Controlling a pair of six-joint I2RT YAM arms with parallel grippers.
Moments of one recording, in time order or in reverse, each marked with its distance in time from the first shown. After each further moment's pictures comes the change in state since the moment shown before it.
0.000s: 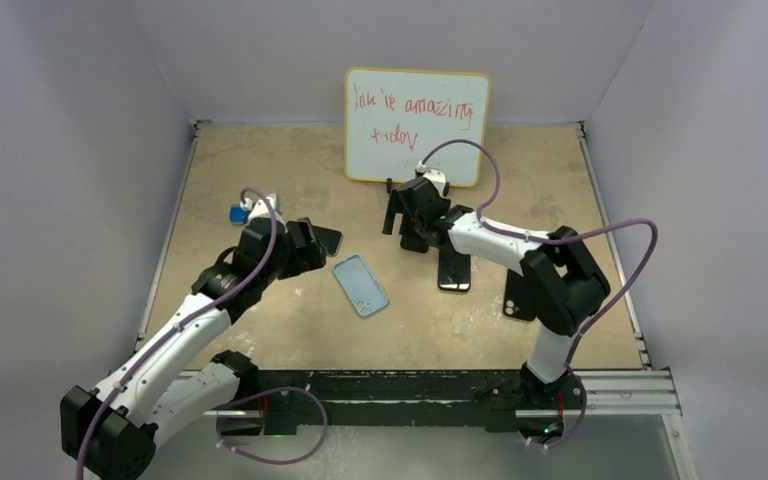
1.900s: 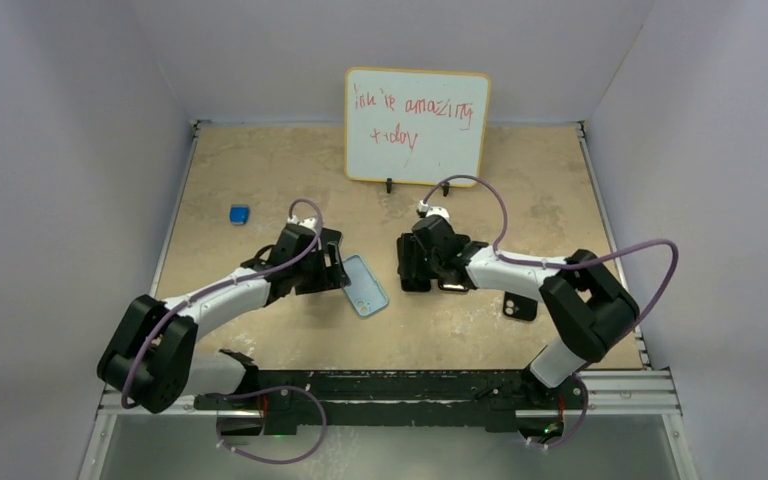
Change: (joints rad) left arm 0.000 0.383 -0.133 0.301 0.296 0.027; right arm 0.055 -0.119 -0.283 0.067 -0.063 -0.098
